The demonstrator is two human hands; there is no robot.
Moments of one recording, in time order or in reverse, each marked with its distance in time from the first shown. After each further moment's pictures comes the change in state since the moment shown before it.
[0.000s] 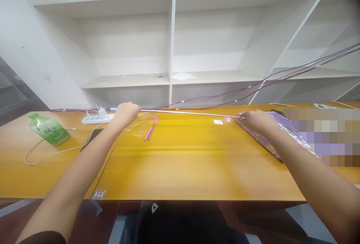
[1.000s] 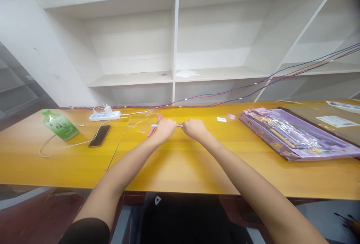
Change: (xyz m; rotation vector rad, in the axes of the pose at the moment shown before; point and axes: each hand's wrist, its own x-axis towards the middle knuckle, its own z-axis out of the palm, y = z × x) left_hand -0.014 0.184 0.026 -0.243 -0.088 0.220; right_hand -0.034 -0.253 -0.004 0.077 -0.109 -0.392
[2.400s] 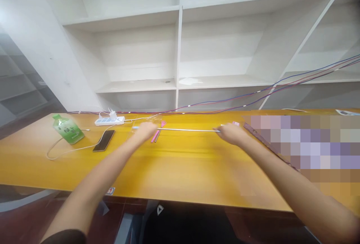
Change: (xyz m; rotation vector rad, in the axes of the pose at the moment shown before) left_hand -0.047 -0.087 -0.031 0.014 -0.065 -0.115; right_hand -0.038 0.115 -0.008 -0.014 -0.127 0.104
